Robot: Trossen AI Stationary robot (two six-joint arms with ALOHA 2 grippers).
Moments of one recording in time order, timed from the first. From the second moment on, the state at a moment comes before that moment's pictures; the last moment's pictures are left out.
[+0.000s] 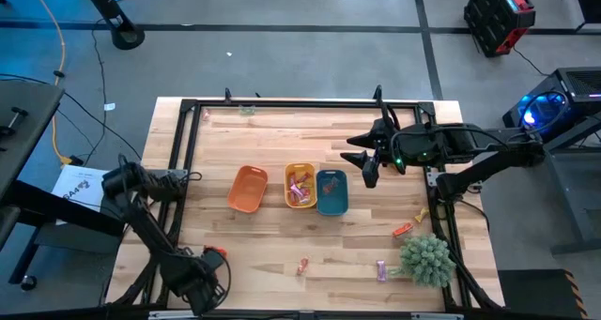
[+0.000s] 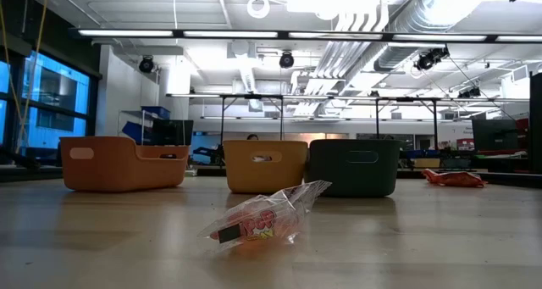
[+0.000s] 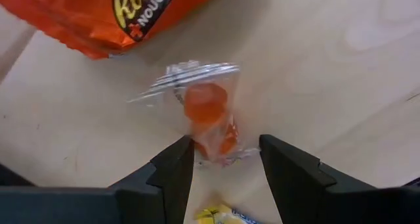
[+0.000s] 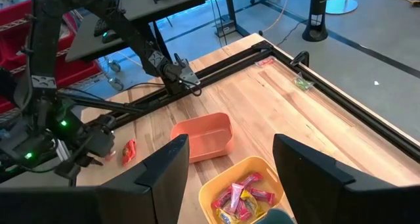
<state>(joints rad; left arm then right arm) -1.03 1.83 1.07 -0.79 0.08 -1.83 0.19 1.21 1.44 -0.67 0.42 0.46</state>
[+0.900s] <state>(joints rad) -0.49 1.45 1.07 -0.55 -0.36 -0.81 0.19 1.21 1.44 -0.69 0.44 0.47</state>
